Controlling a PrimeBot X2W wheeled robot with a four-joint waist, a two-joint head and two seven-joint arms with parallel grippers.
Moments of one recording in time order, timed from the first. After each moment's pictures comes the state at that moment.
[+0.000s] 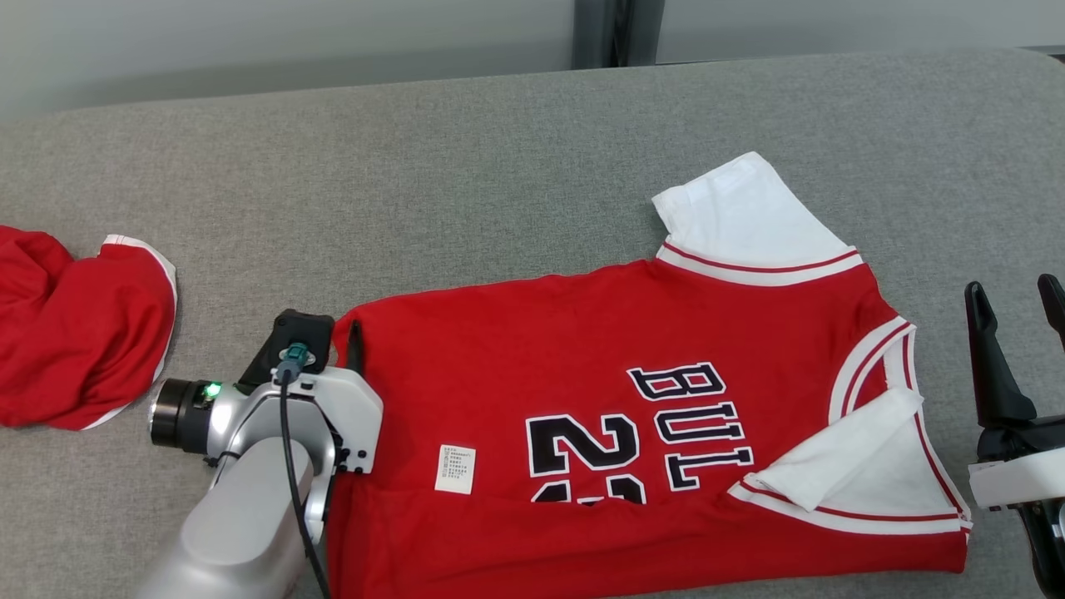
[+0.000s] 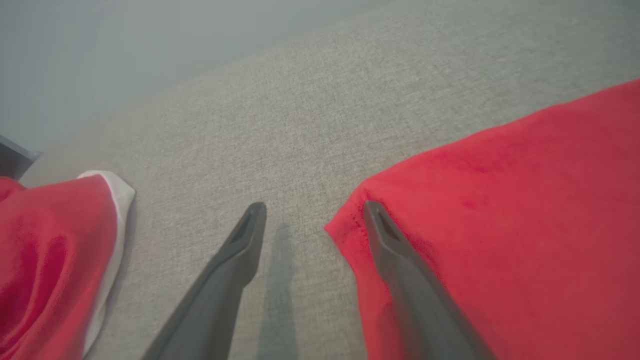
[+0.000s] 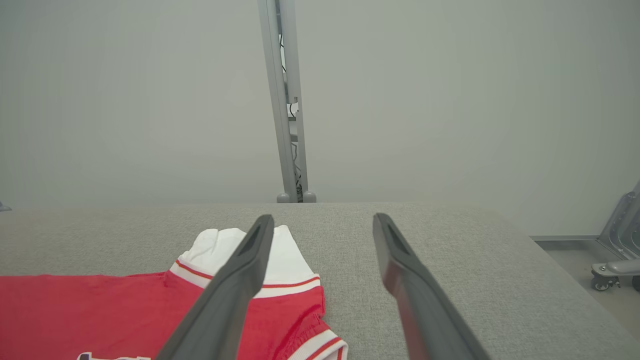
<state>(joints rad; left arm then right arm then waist) -0.58 0.23 -0.66 0.74 -0.46 0.33 -0.05 -0.13 -0.36 0.04 0.11 0.44 0.13 -0.26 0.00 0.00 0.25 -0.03</state>
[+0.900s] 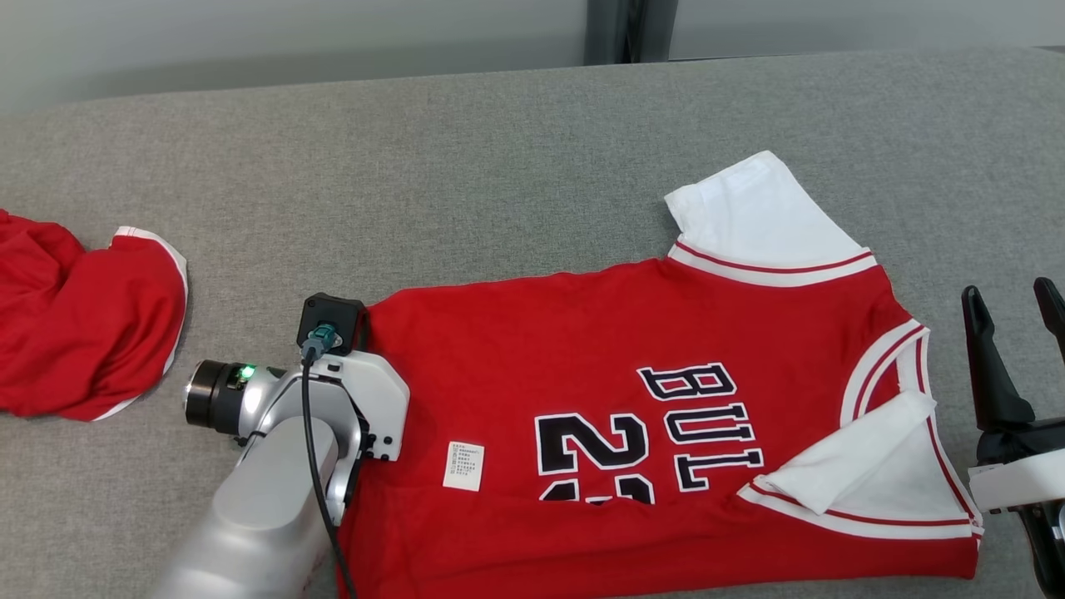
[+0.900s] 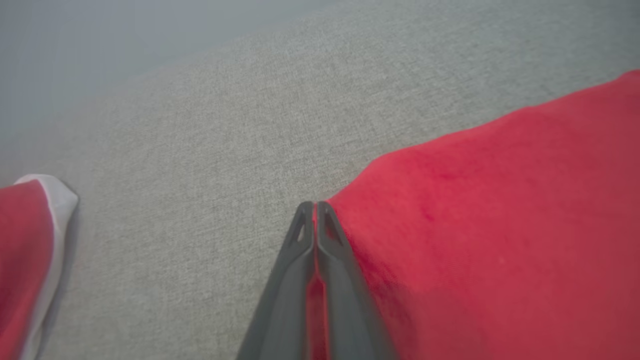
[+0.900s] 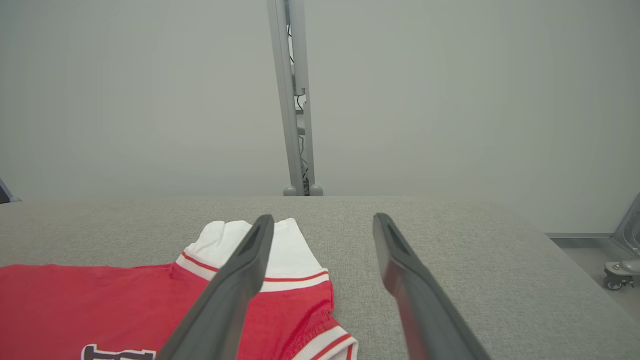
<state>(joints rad) -0.68 0.13 -0.70 0.95 -0.49 0.22 -0.10 -0.13 -0.37 0.06 0.11 0.45 0.13 -0.26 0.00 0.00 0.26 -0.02</state>
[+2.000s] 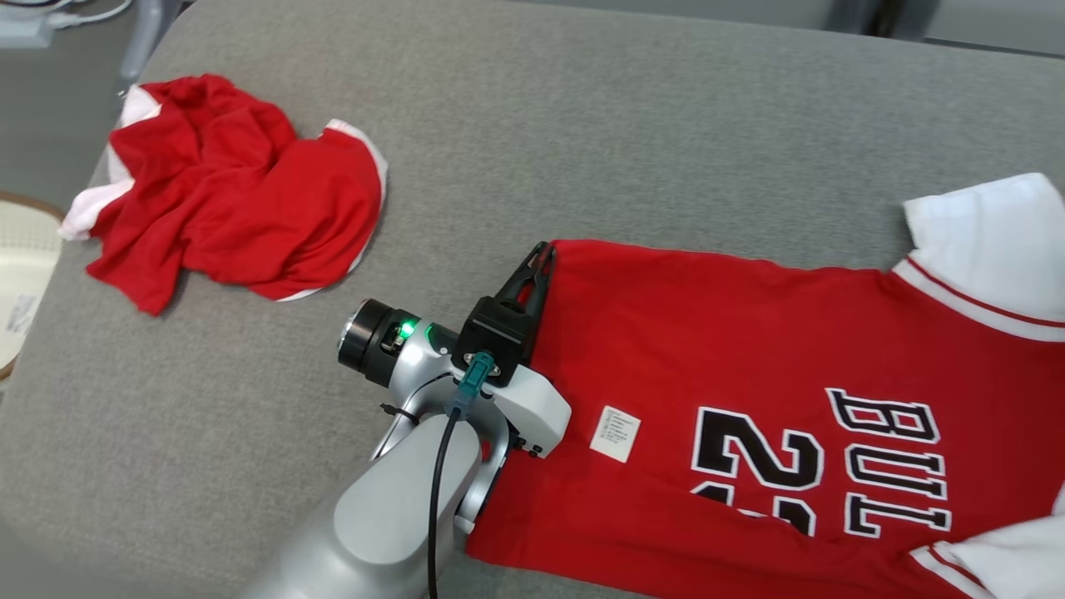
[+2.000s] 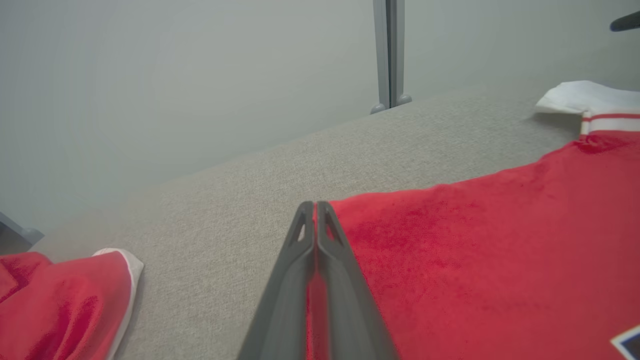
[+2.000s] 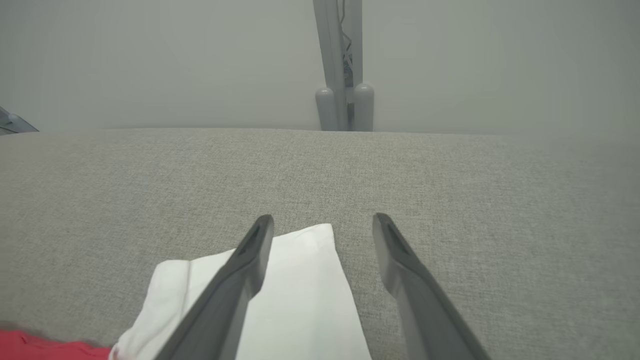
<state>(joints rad) -0.65 0.05 -0.82 0.58 -0.38 0.28 -0.26 -0.68 -0.64 0.30 0.61 0.79 0.13 0.16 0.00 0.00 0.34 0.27</state>
